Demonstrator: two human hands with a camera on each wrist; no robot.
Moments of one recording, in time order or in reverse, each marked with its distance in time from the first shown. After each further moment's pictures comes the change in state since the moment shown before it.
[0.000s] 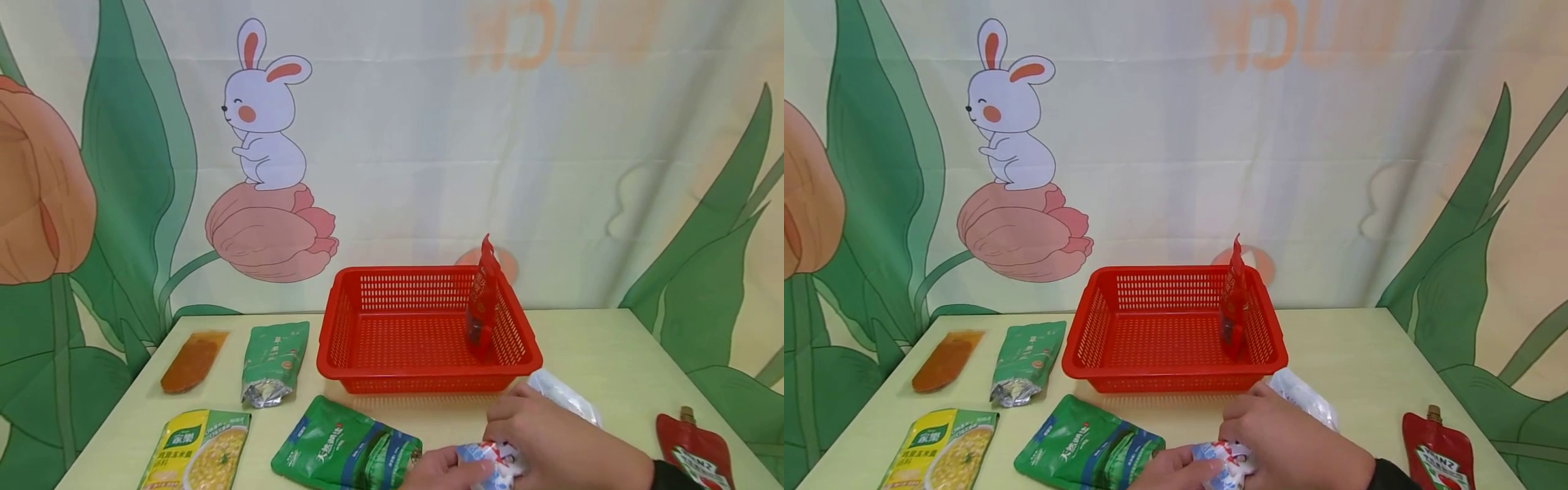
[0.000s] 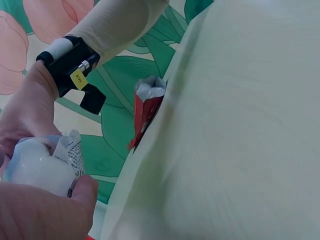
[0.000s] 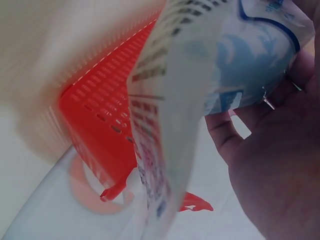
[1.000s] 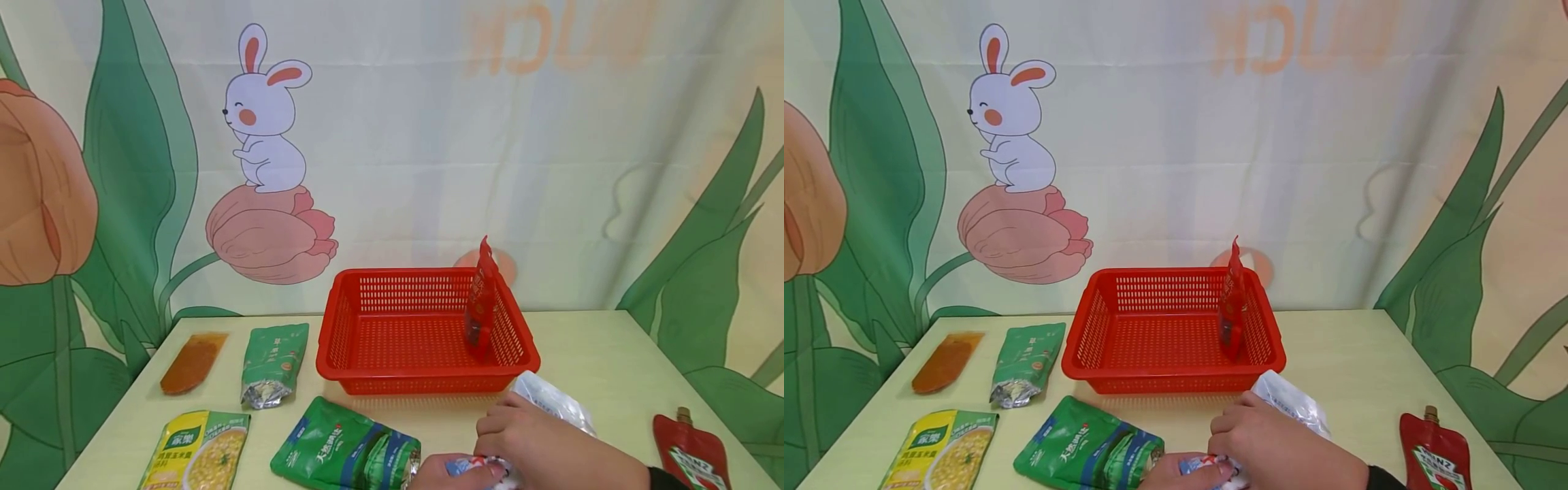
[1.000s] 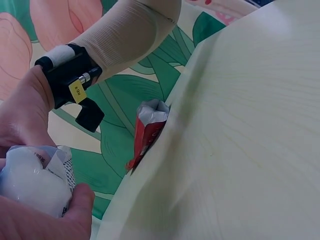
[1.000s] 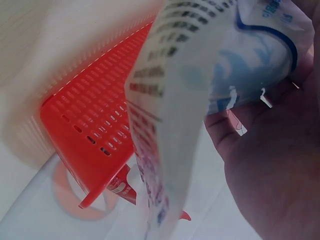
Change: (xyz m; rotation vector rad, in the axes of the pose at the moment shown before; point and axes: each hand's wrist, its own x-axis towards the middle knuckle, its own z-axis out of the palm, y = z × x) left_hand 0.009 -0.003 0.016 0.204 0.206 -0.141; right_hand 0.002 -0.011 -0.002 -0.132 -0.062 -0.099
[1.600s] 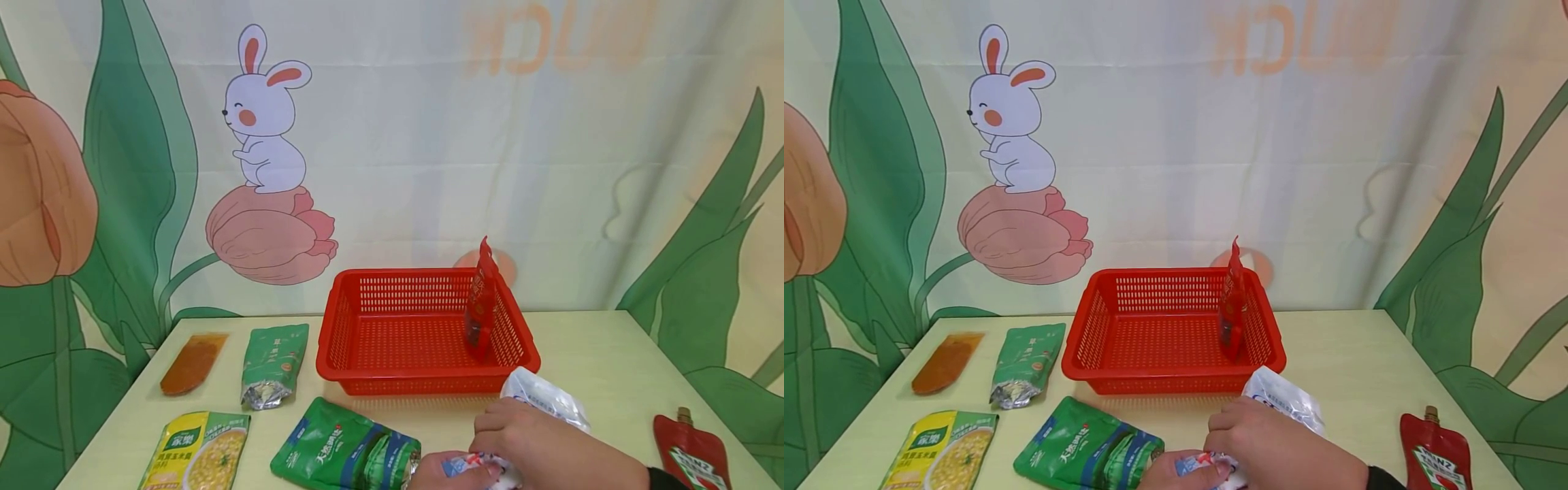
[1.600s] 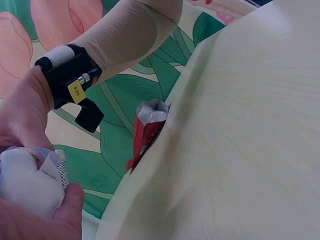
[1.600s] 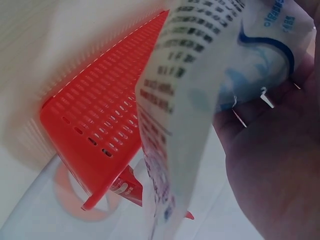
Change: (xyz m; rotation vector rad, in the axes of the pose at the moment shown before) left_hand -0.003 -0.004 -0.003 -0.126 -0.062 0.123; right_hand -0.001 -0.003 0.002 0.063 0.026 -0.021
